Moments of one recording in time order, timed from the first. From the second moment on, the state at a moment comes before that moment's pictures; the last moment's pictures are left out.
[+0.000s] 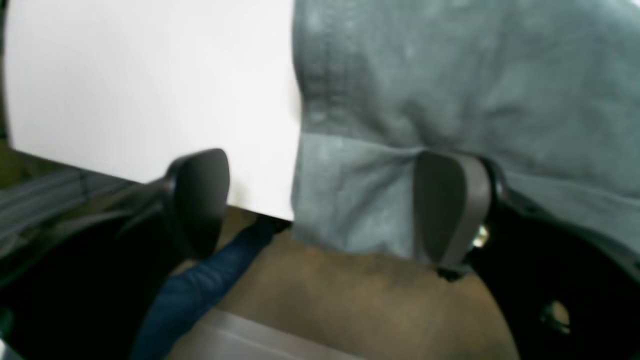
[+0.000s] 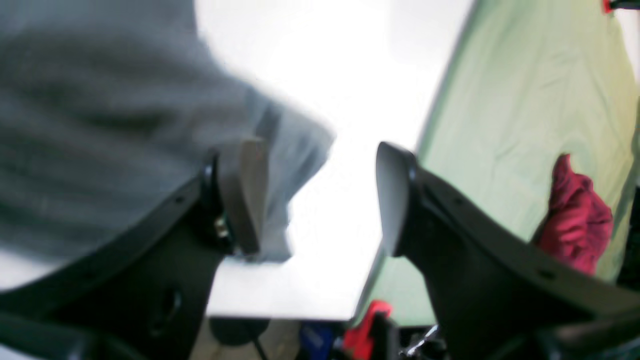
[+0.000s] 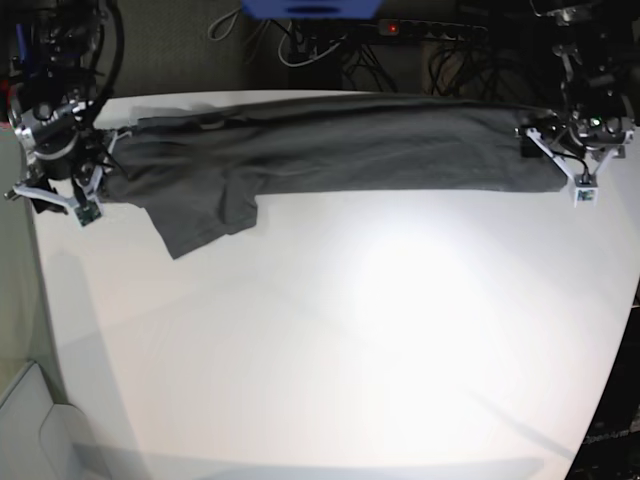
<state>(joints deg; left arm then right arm) 13.4 -13.9 -26.2 97.9 -4.9 -15.3 66.6 -15.6 8.0 24.7 113.7 -18.2 40.3 -44.8</state>
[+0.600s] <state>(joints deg) 9.5 -14.2 -26.7 91.6 -5.6 -15.2 61.5 11.8 5.6 3.4 82.9 -18.3 40.1 -60.9</state>
